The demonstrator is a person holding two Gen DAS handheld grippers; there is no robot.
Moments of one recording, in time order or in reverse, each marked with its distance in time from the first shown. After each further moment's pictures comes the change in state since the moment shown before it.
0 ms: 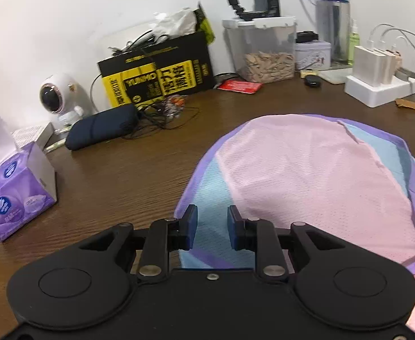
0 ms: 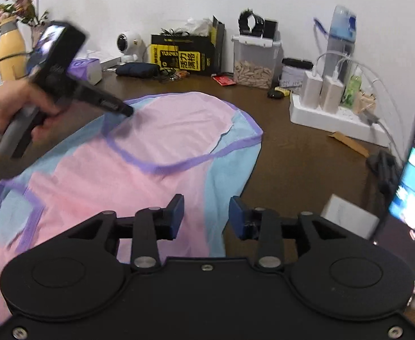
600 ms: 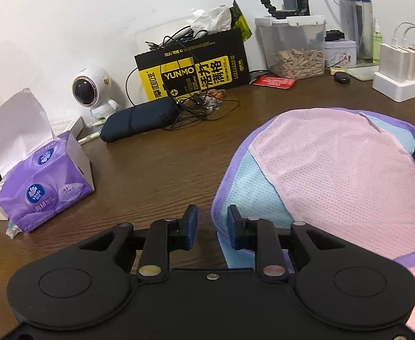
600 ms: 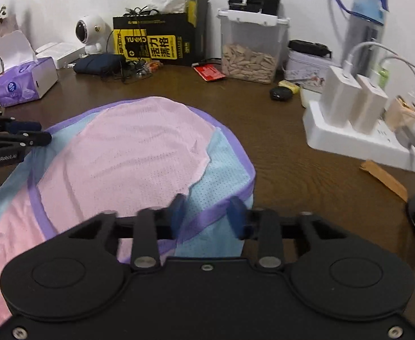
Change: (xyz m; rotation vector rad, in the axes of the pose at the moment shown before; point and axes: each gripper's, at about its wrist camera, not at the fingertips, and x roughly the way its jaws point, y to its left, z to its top) left arm -0.004 0.026 -0.017 -0.001 -0.019 0.084; right arm 0.110 -0.016 0.073 -0.015 0.085 -0.056
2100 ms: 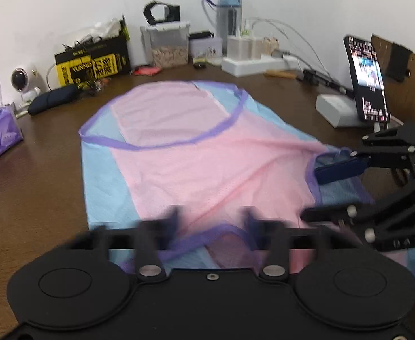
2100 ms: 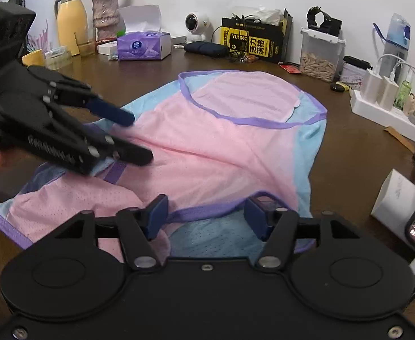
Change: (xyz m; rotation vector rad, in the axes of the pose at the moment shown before) left arm -0.158 -0.076 -0.075 0.032 0.011 -0.381; right arm -0.143 0.078 -0.146 -0.179 -0.069 0.228
